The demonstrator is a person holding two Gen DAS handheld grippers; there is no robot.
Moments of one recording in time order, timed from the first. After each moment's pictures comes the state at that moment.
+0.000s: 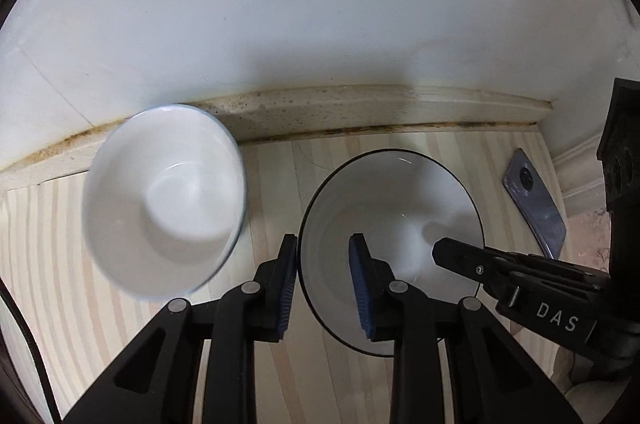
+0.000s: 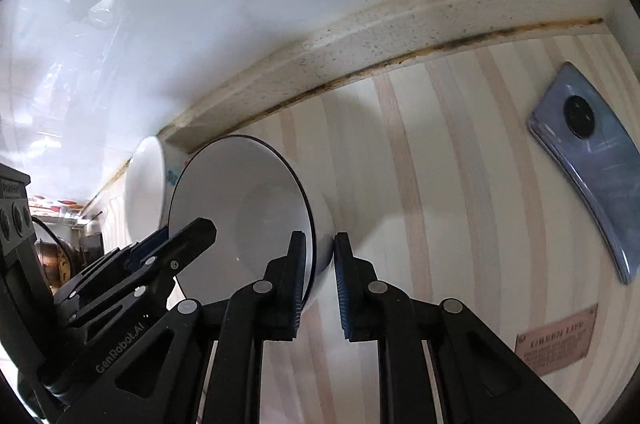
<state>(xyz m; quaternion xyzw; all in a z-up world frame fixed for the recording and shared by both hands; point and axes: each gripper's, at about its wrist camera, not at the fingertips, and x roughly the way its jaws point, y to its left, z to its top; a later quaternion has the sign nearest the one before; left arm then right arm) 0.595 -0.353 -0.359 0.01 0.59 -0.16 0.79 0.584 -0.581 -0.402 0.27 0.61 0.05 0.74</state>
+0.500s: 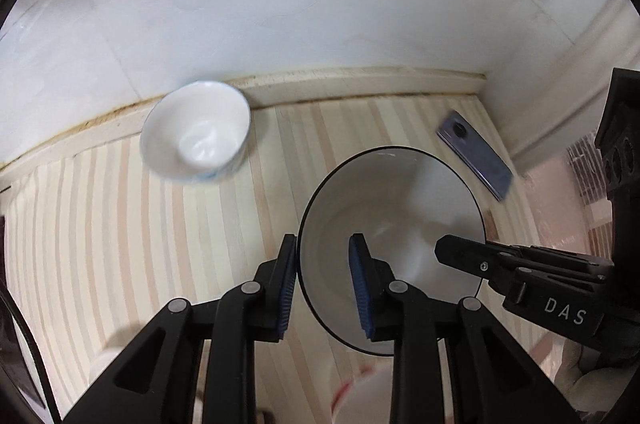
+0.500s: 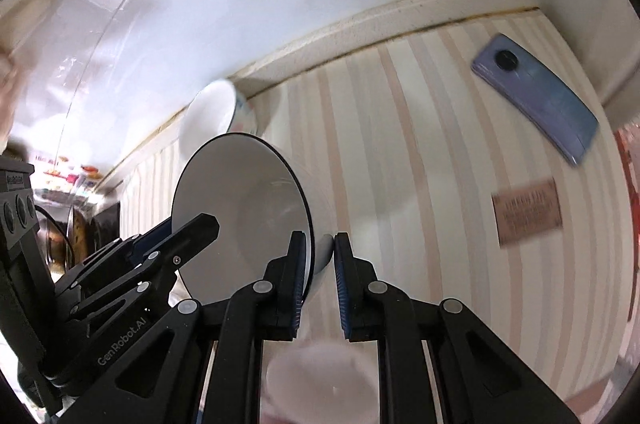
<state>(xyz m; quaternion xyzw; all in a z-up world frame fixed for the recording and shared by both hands) 0.494 -0.329 -0.288 0.01 0.57 -0.20 0.80 0.466 -0.555 -0.316 0.25 0.60 0.04 0.76</state>
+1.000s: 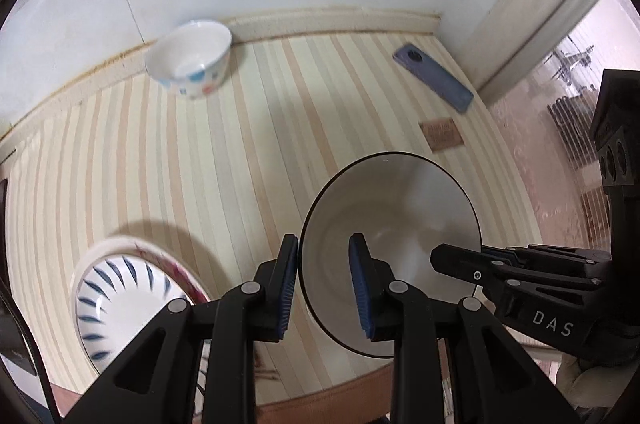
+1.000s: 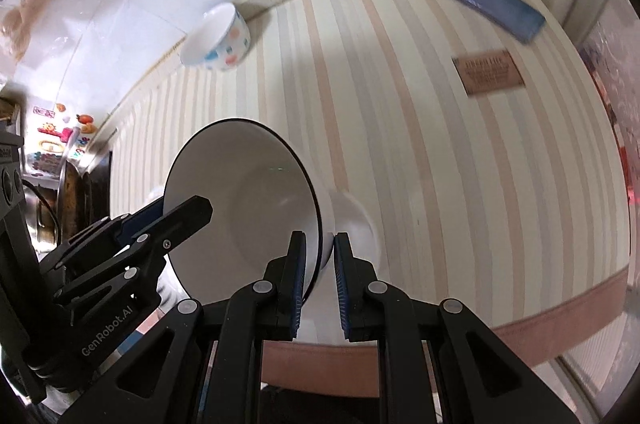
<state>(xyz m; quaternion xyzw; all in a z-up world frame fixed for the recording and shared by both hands) 0.384 -0.315 -0.285 0.04 0.59 -0.23 0.77 0.338 -0.525 -0.319 0.24 0.63 0.02 0.74</state>
